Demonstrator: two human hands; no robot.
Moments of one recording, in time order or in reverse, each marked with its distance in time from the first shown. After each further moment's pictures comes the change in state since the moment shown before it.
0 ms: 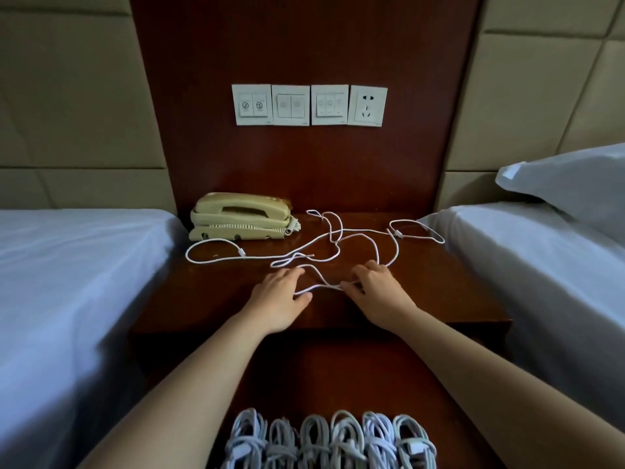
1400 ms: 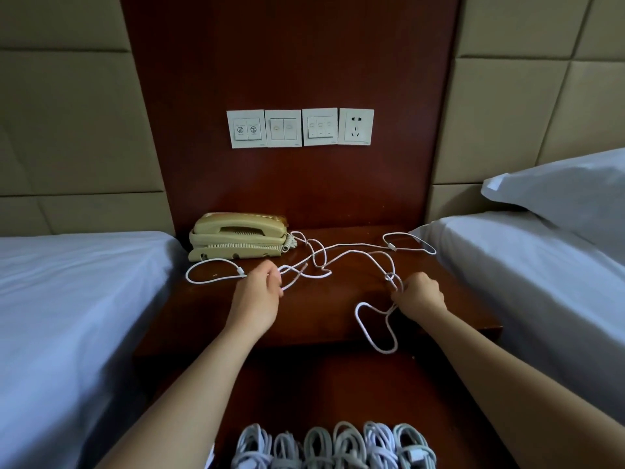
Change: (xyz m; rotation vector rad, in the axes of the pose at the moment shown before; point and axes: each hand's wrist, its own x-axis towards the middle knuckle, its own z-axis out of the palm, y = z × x) left_hand -0.009 -0.005 -0.026 -0.358 0.426 -0.067; right_hand 0.002 0.041 -0.027 0.210 0.111 0.632
